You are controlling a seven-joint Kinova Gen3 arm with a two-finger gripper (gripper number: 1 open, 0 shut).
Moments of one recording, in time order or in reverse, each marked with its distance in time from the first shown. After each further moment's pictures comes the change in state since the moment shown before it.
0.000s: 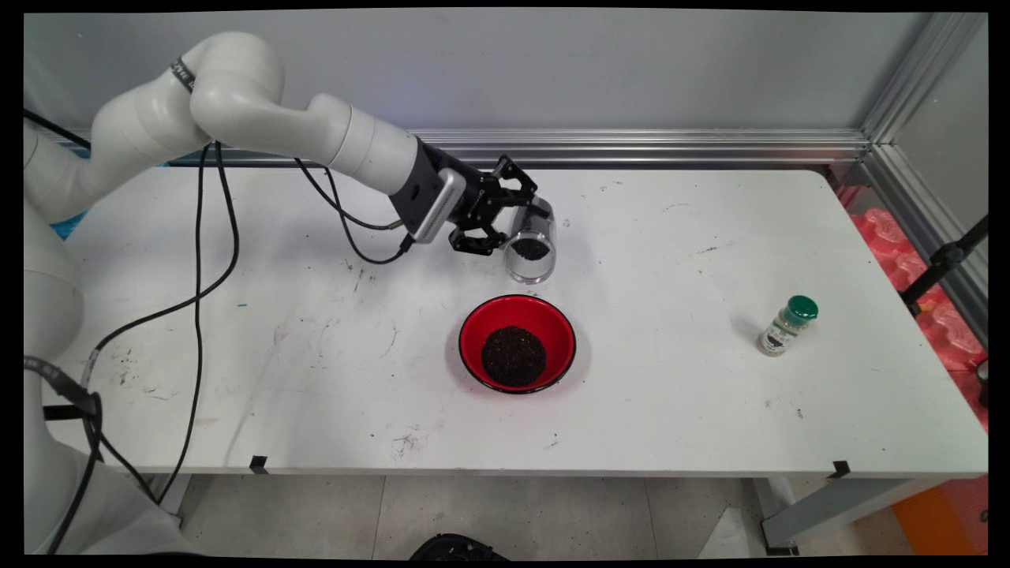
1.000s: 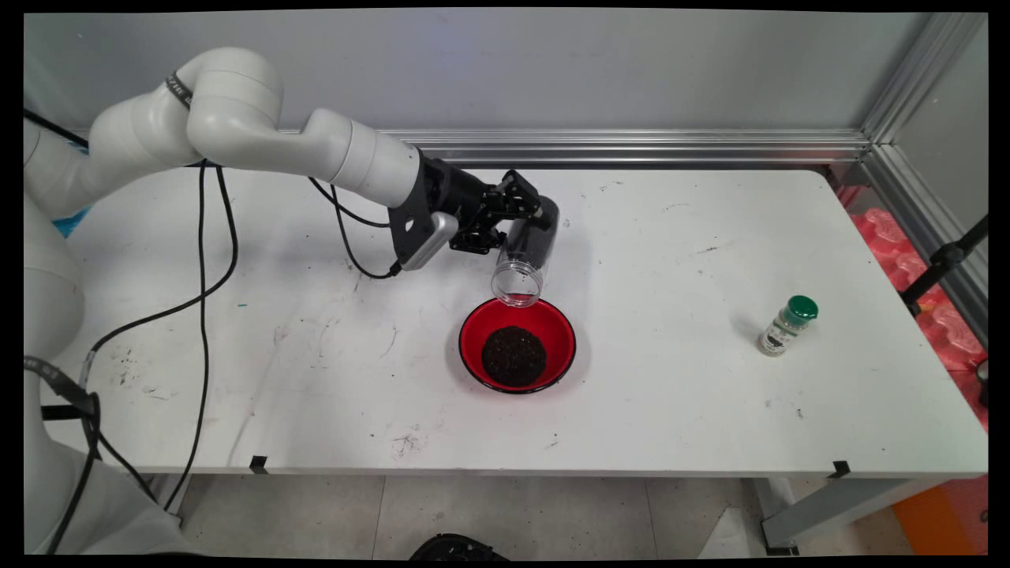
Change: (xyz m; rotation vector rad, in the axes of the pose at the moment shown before) arm 0.020 0.007 0.002 0.011 -0.054 0.326
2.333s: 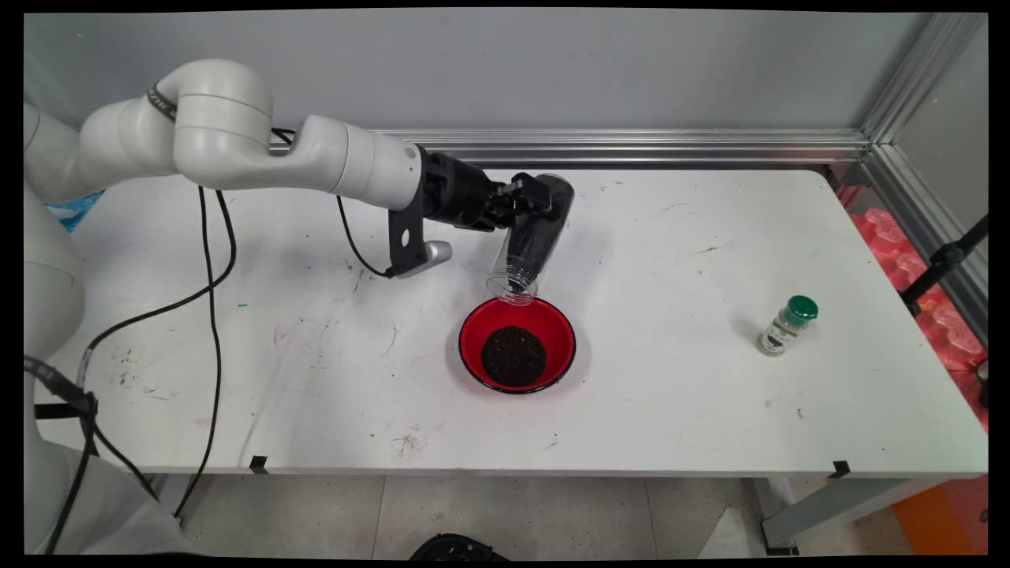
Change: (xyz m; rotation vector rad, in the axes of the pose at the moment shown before) arm 0.027 -0.013 -0.010 0.047 -0.111 0.366
